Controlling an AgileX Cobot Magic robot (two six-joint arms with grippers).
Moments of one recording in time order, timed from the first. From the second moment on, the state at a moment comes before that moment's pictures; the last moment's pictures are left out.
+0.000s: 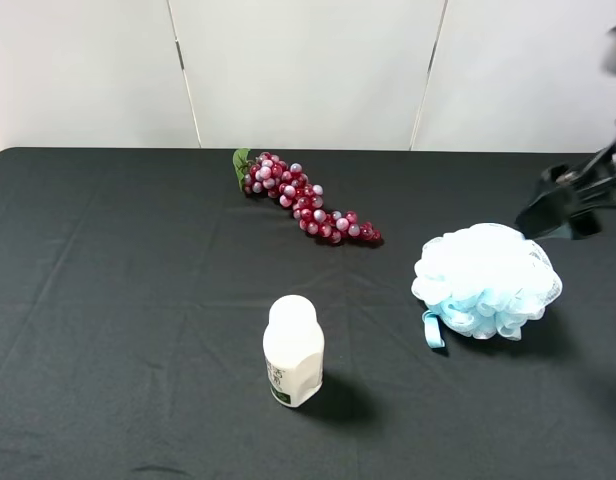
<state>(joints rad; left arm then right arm) 0.12 -0.01 -0.49 -0.06 1.06 0.09 0.28 1.05 -0.85 0.00 0.90 -0.08</state>
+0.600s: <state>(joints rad) 0.12 -0.01 -0.49 -0.06 1.06 0.09 0.28 0.69 -0.85 0.06 1.20 -0.04</state>
